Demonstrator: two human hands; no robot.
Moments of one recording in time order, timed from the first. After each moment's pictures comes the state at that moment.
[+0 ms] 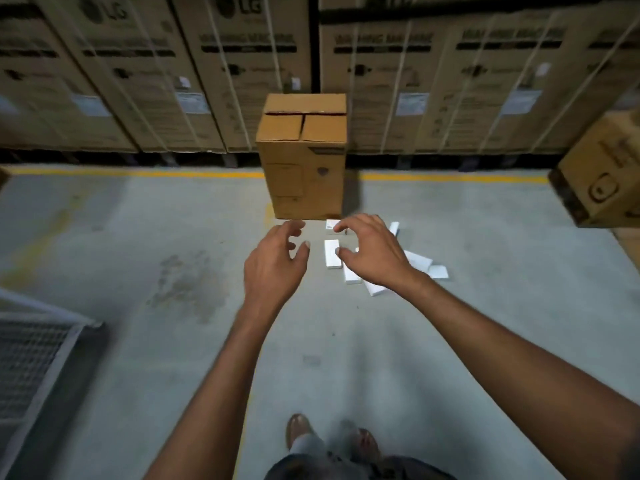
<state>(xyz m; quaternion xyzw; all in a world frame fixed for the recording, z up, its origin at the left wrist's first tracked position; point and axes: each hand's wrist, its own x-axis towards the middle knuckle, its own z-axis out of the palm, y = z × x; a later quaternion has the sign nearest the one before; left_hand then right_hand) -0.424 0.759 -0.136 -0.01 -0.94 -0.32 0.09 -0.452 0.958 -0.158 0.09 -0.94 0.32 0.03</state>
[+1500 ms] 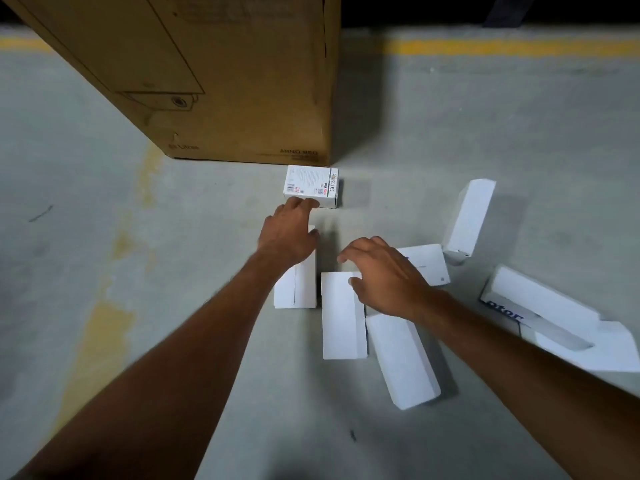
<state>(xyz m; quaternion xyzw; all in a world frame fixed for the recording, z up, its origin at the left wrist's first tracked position) -1.025 0.942 -0.941 -0.05 -0.97 -0.16 -0.18 -0.951 1.134 -0.933 0.18 -0.94 0.22 -0.19</state>
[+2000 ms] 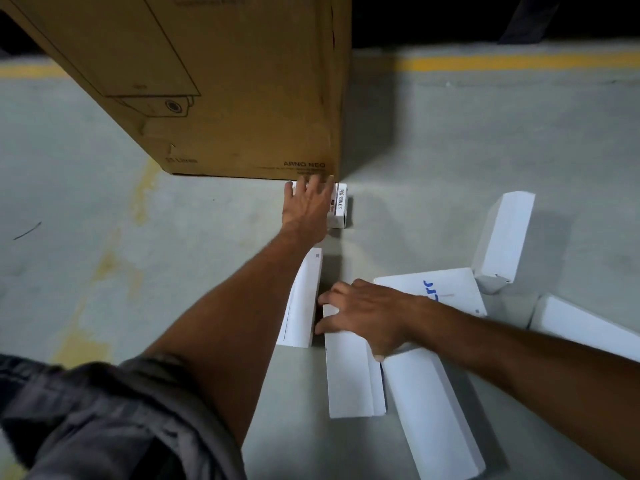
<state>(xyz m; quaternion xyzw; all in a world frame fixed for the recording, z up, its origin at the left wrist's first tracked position) -1.120 0.956 -1.034 -0.12 -0.98 0.09 -0.10 -0.990 1.110 -1.008 0.51 -0.81 -0.05 -0.28</state>
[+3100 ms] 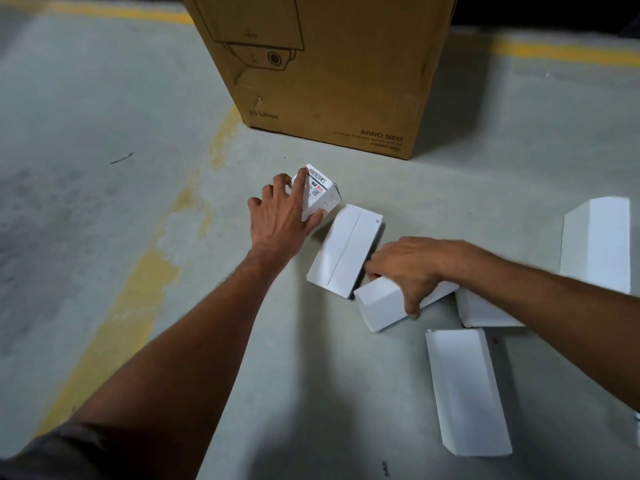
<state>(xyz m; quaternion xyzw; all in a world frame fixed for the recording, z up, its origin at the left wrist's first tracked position) -0.993 0.831 -0.997 0.08 -1.00 -0.02 -0.02 -1.017 1.064 -0.980 0.49 -0.78 -0.11 -0.38</state>
